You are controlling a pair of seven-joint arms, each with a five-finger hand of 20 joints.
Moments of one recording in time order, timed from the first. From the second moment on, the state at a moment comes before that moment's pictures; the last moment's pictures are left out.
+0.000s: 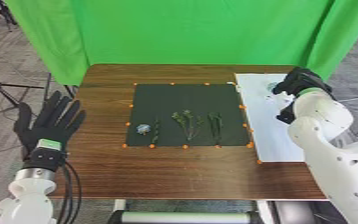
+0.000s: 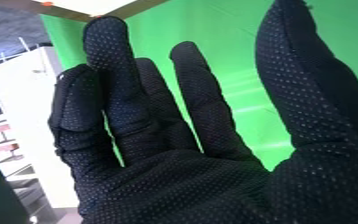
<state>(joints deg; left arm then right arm) 123.7 -51.5 -94.5 -119.3 1.3 9.5 25.6 -78.0 -57.6 77.4 -103.1 -129.2 -16.3 44.2</state>
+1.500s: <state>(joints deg) 125.1 -52.1 -94.8 -119.7 1.2 10.1 25.2 -84.5 -55.7 71.0 -98.2 -139.5 -0.6 44.3</state>
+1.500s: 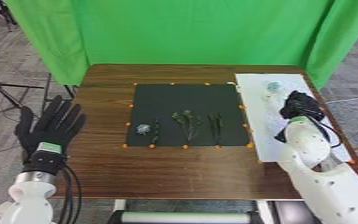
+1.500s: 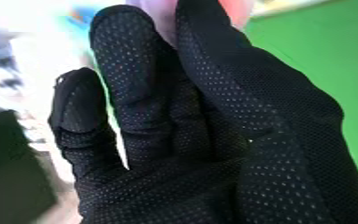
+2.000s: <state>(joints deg) 123.0 -52.8 -92.9 -118.8 2.0 10.4 23.6 -70.2 -61.4 54.4 -100.3 -136.4 0.2 28.6</state>
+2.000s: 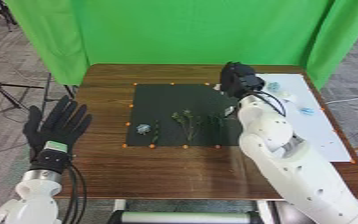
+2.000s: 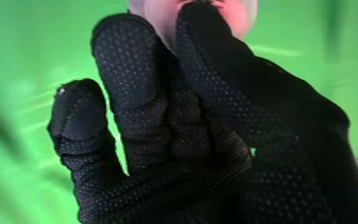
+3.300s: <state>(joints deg) 117.9 -50.3 -87.8 -117.0 2.7 11.2 24.5 -64.6 -83.6 43.5 -78.7 -150.0 -2.5 17.4</state>
